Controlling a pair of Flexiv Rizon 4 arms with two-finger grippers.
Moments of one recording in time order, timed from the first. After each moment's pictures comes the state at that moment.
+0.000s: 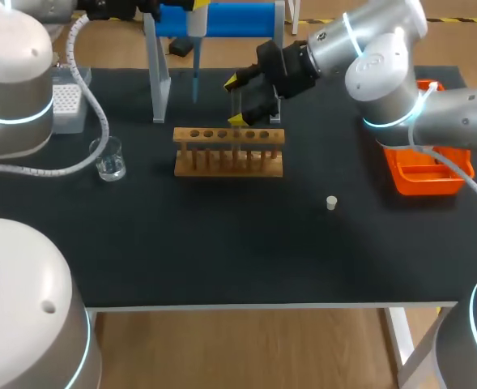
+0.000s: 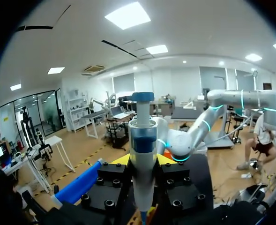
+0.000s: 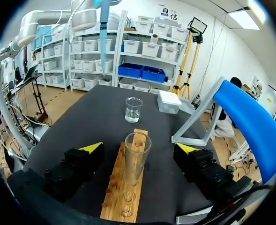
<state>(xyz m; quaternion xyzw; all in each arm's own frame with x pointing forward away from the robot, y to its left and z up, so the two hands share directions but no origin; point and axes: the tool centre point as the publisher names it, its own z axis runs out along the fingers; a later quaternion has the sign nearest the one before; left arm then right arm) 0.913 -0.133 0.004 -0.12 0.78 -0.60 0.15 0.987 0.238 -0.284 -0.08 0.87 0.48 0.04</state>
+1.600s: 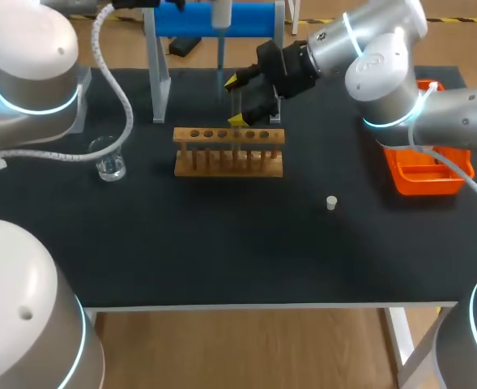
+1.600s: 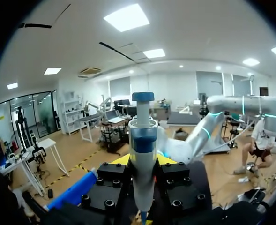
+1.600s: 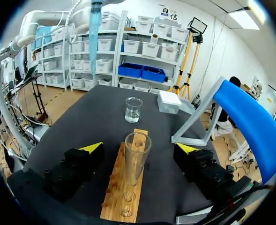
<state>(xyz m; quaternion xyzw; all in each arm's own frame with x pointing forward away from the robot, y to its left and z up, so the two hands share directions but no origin) 0.927 -0.174 0.014 -0.11 0.77 -0.62 0.13 0.987 0.238 -0.284 -0.08 0.87 0.48 0.04</state>
